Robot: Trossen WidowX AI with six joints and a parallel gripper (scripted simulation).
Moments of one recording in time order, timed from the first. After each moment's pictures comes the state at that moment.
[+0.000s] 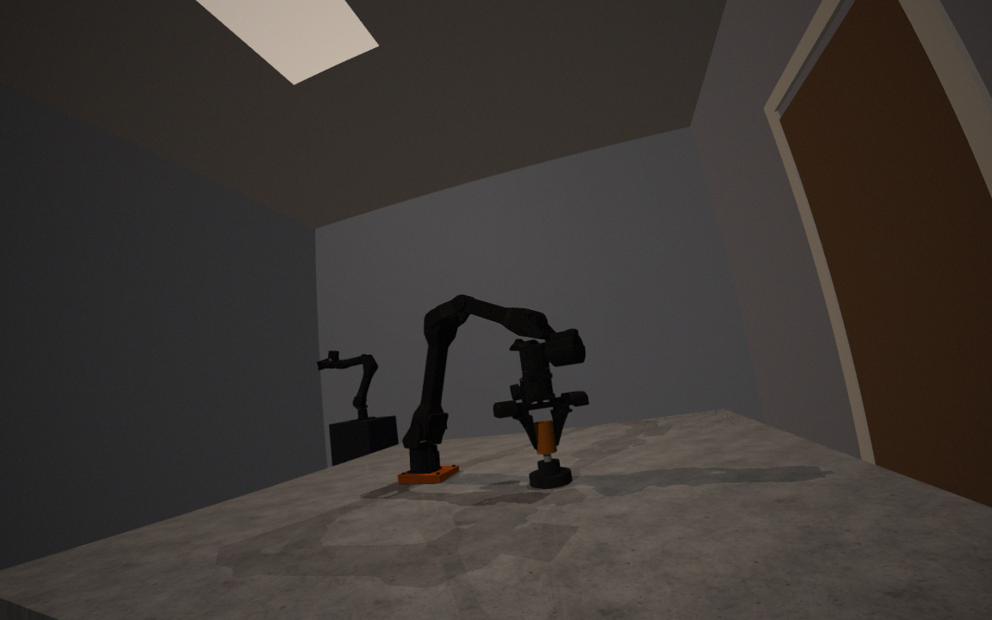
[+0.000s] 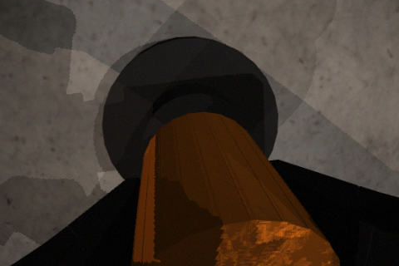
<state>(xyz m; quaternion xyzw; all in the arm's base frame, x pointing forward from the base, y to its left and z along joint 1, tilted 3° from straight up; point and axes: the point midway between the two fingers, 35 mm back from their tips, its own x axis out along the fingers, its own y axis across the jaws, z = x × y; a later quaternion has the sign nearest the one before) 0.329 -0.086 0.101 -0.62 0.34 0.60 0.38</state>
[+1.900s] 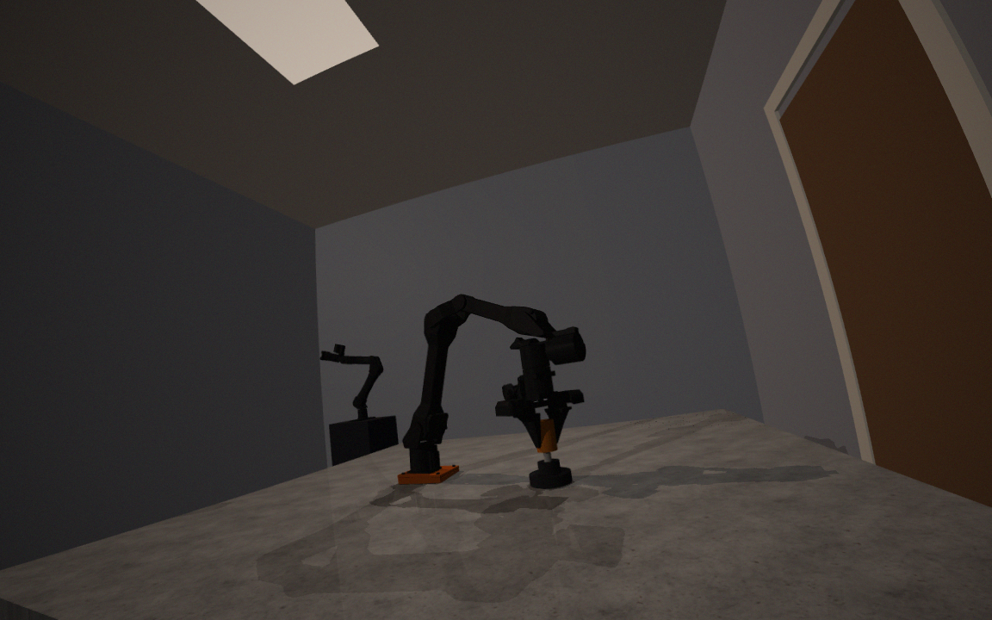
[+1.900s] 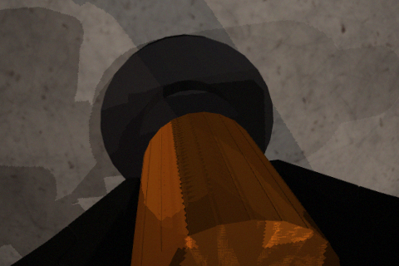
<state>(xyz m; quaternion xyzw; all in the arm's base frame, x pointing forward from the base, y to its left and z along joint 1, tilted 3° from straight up) 0.331 -0.085 0.105 -0.68 0.22 0.65 0.26</state>
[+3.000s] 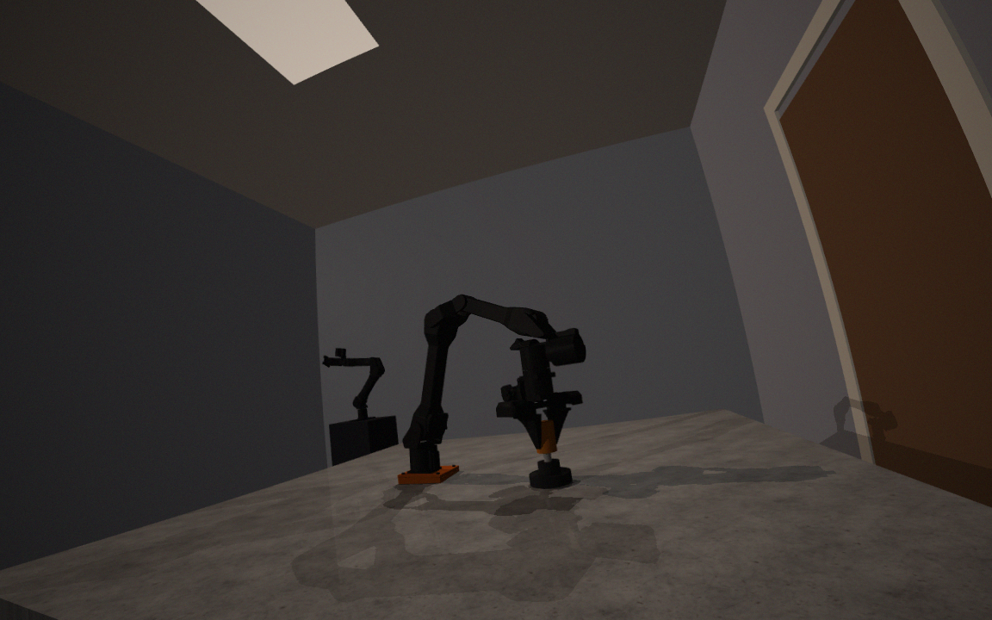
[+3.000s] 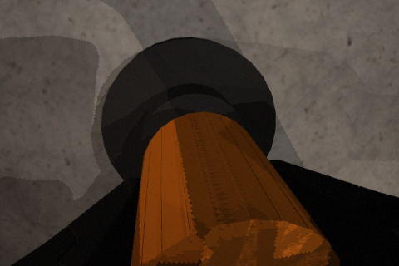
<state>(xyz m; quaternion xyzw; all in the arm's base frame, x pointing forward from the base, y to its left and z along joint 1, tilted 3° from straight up) 0.330 -0.085 0.103 -0.68 0.20 0.66 0.24</state>
